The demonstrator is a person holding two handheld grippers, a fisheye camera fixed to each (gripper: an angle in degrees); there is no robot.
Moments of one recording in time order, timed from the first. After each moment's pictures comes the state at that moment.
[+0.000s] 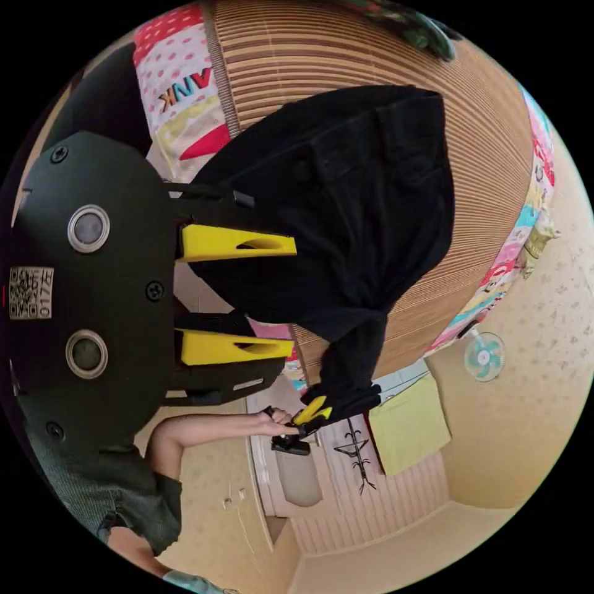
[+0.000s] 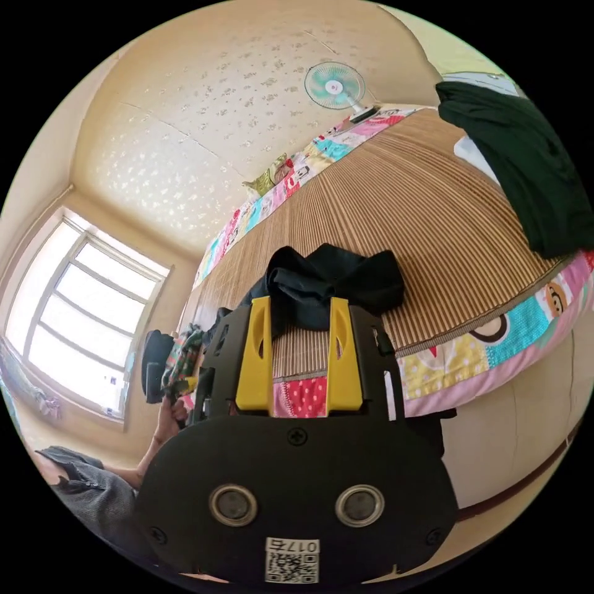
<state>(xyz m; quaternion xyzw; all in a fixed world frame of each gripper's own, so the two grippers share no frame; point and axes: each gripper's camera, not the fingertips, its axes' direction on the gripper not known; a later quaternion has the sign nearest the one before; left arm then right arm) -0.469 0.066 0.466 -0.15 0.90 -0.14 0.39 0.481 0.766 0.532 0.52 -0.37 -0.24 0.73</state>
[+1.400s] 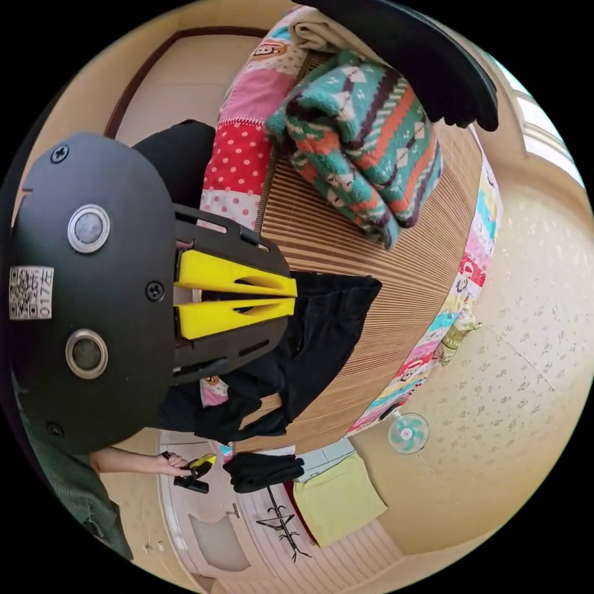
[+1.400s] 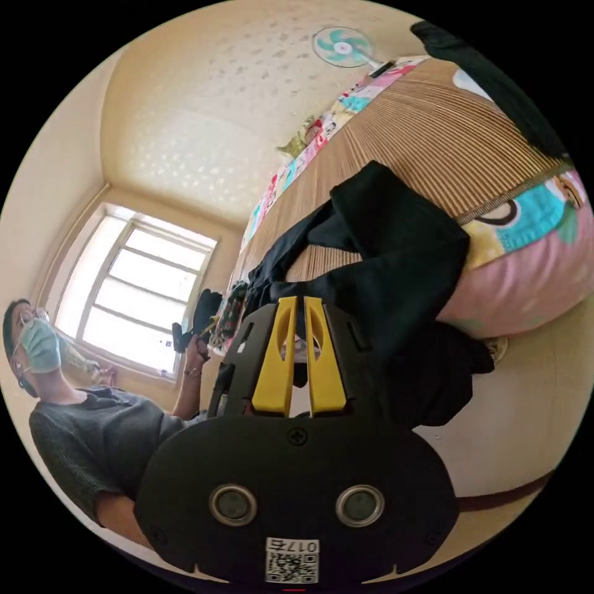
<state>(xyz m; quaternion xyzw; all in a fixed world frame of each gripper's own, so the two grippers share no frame) -0.623 0.145 0.570 -0.20 0.74 -0.33 0.55 0.461 0.831 0.659 0.41 -0.45 -0.32 0.72</state>
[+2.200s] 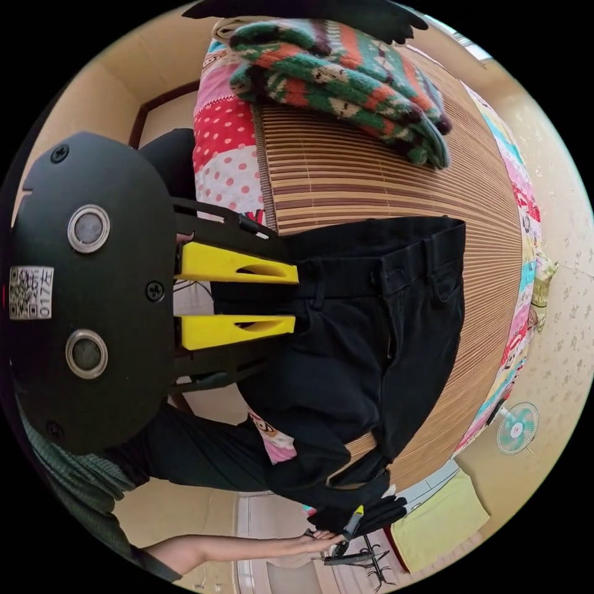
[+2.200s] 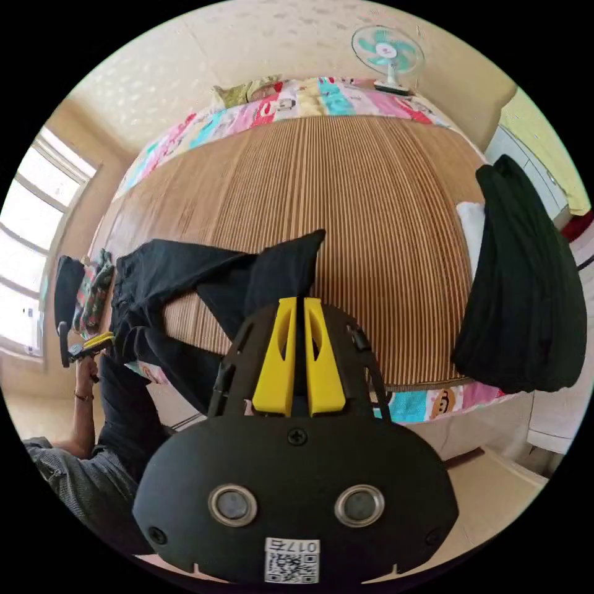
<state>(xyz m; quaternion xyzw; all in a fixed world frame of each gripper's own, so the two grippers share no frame) -0.535 0.073 0.460 -0.23 0.73 -0.09 0.63 0.295 0.796 0.446 0.47 -0.09 -0.28 0.83</state>
